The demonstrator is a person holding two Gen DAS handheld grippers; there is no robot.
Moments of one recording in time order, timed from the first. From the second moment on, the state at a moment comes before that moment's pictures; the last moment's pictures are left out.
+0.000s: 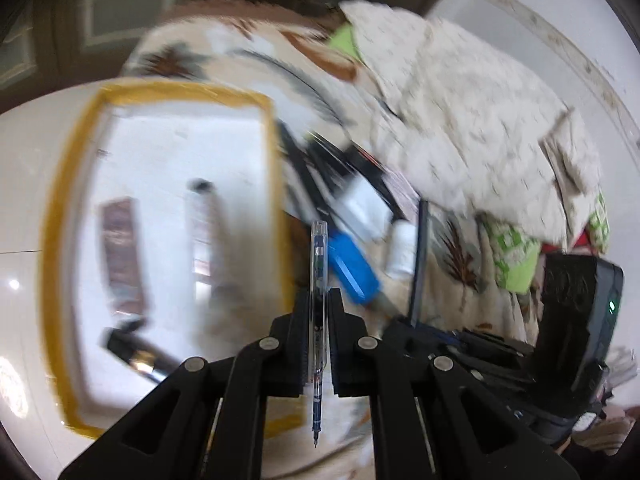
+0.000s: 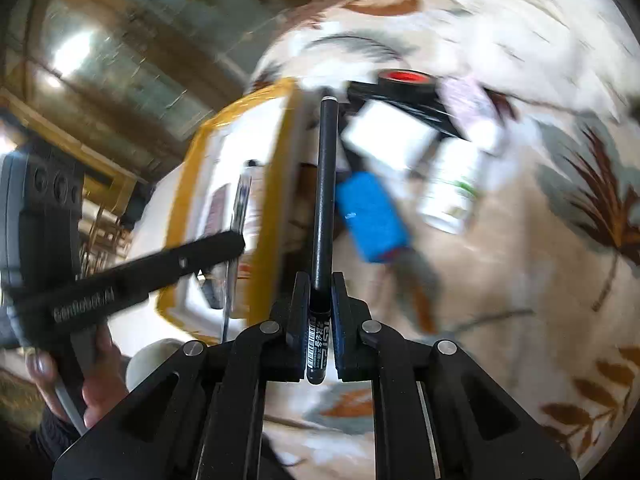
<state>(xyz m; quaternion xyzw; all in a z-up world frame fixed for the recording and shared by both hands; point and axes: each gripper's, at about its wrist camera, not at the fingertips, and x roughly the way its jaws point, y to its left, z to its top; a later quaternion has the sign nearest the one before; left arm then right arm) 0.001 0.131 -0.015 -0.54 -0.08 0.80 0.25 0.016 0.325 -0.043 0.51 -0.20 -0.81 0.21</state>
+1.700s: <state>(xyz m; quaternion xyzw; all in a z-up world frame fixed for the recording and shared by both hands) -0.065 0.051 -0.076 -0.54 -0.12 0.82 0.13 -0.088 0.192 -0.066 0.57 -0.06 -0.80 0.16</state>
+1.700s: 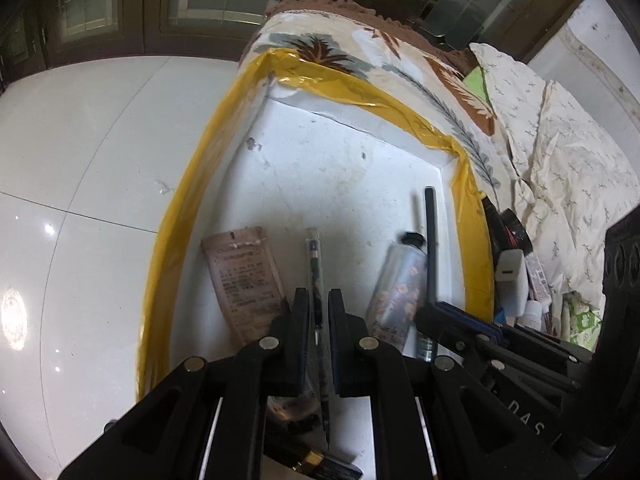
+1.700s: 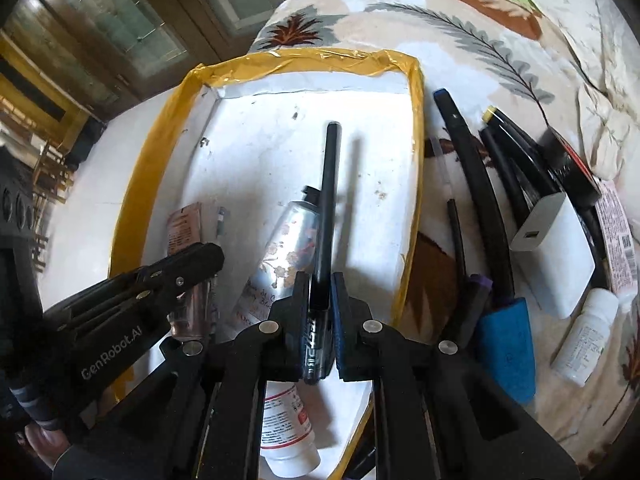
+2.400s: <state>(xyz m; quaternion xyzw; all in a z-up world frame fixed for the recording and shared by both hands) 0.002 0.136 -0.048 -0.54 -0.08 0.80 0.24 -0.005 0.363 -0.044 0.51 -0.19 -0.83 0.09</state>
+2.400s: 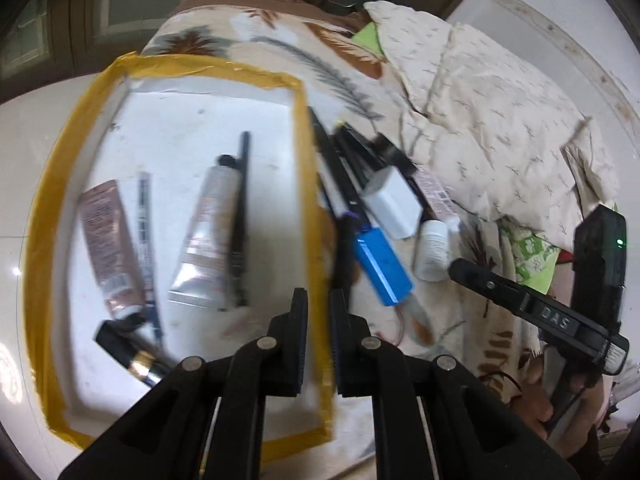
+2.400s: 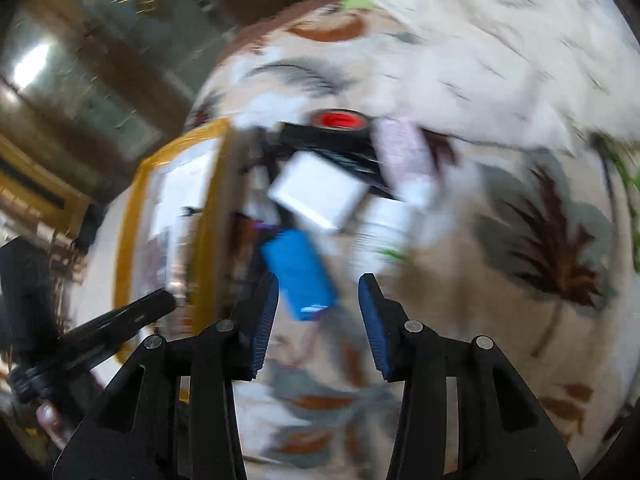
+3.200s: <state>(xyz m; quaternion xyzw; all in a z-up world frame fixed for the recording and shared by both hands) -0.027 0.224 -0.082 -0.59 0.05 0.77 0.22 -0.027 0.402 -0.082 0.53 -0.24 -0.81 0.09</state>
